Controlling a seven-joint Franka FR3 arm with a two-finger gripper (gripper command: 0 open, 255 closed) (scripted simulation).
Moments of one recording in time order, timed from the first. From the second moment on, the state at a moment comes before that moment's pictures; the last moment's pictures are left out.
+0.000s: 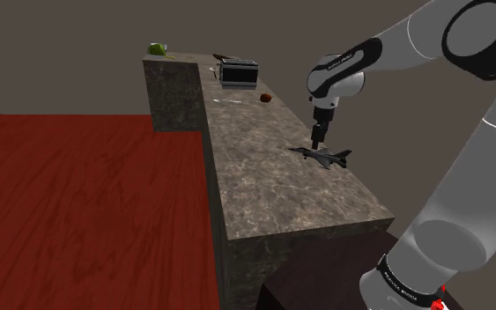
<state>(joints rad) -0.04 0.06 -0.43 -2.17 -0.02 2.08 -0.74</state>
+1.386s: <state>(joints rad) -0.13 0.42 -0.40 -1.96 0.12 2.20 -0.96</state>
